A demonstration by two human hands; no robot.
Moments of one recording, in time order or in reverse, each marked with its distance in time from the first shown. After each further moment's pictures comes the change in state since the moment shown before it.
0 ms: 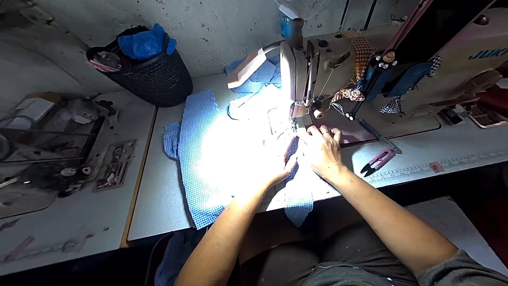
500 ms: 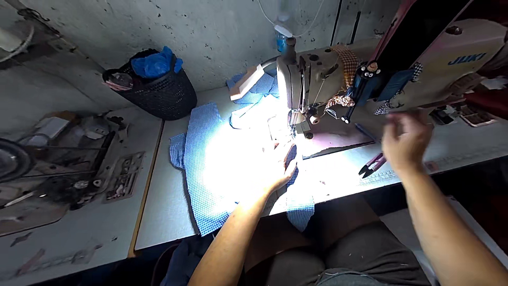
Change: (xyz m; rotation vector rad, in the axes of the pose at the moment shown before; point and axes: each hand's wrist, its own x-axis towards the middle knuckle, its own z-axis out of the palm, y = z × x) left_hand -0.003 0.006 -0.007 0.056 -0.014 -0.088; right_hand -0.037 0.126 -0.085 0.014 0.350 0.337
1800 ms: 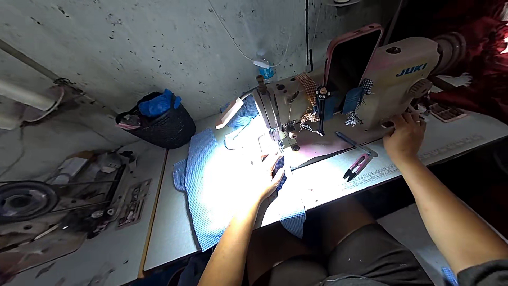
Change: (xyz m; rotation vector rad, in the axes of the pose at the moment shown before) left_hand 0.010 -0.011 0.002 -0.037 0.021 0.031; right_hand 0.017 0.087 0.005 -0.196 0.047 0.097
